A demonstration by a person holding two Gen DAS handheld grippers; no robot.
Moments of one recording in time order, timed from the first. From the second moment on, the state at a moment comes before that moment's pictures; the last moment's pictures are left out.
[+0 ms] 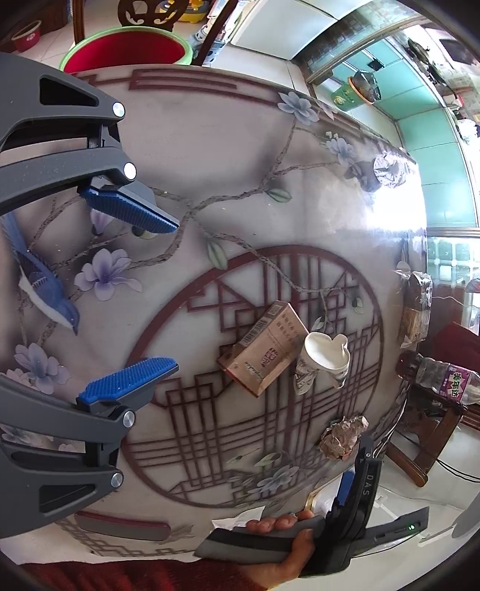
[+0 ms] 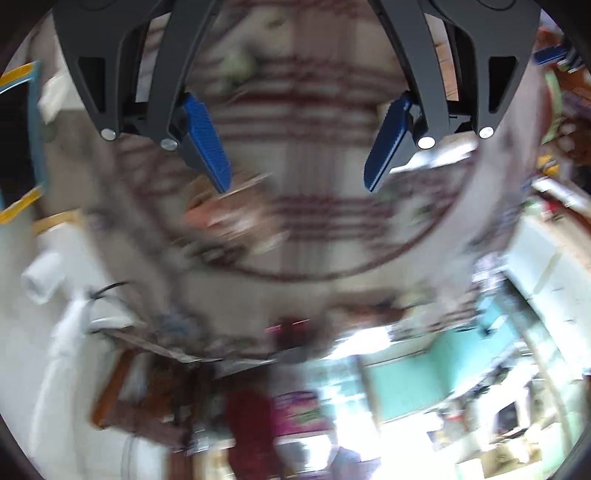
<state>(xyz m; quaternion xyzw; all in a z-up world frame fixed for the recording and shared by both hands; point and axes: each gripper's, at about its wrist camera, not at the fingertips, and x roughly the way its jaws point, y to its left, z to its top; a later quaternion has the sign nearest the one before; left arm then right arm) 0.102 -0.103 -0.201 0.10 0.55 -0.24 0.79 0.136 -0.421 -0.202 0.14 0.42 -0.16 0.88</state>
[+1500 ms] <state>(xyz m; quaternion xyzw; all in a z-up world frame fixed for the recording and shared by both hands) 0.095 -0.146 -0.123 0.08 0.46 -0.31 0.83 0.005 -0.355 -0.187 0.24 0.43 -0.07 0.87</state>
